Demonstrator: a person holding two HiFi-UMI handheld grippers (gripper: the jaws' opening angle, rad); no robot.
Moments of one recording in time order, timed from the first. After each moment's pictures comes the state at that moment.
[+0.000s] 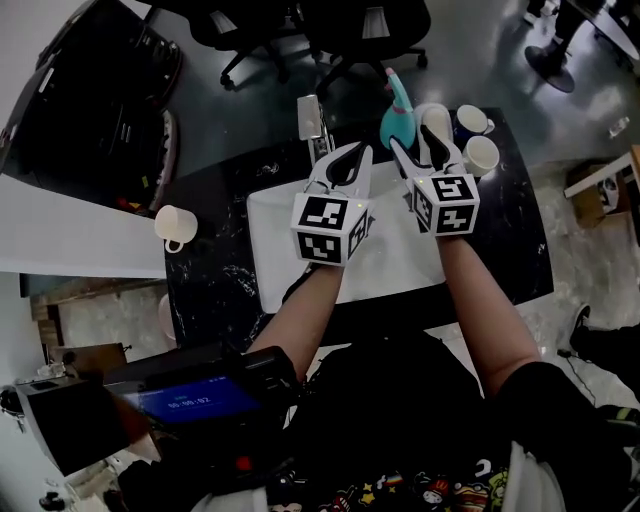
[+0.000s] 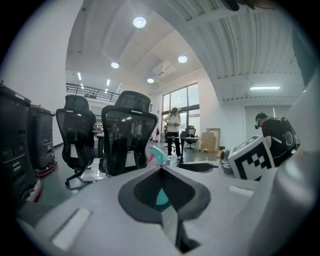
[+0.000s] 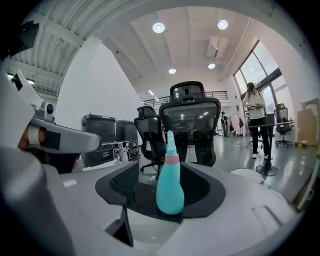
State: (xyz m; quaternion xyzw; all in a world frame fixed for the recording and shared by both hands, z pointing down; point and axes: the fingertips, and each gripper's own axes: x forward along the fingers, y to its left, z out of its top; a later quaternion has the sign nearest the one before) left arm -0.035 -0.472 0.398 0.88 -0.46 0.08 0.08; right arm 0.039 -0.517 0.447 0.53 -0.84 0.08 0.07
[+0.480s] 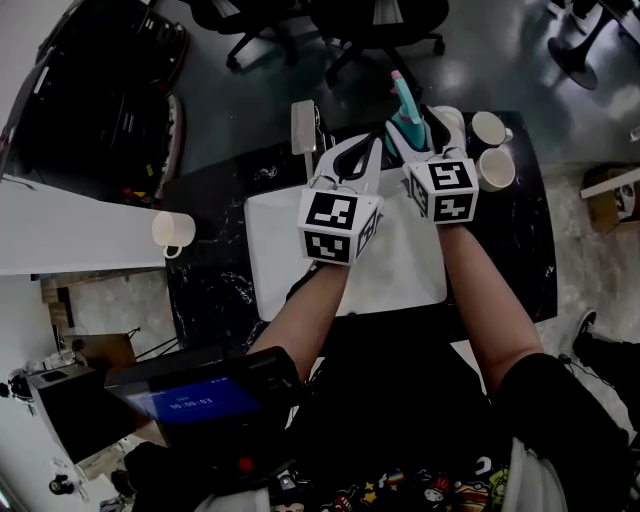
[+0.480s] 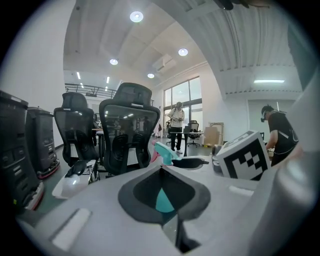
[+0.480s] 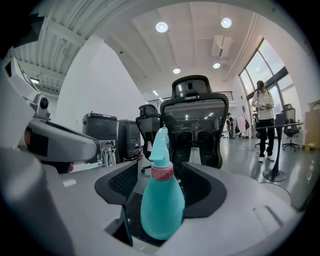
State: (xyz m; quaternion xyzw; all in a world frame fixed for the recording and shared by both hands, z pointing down) left arm -0.017 -0.526 0.415 0.87 -0.48 0.11 0.08; right arm 0.033 -0.586 0.455 0.50 -0.86 0.07 0.08
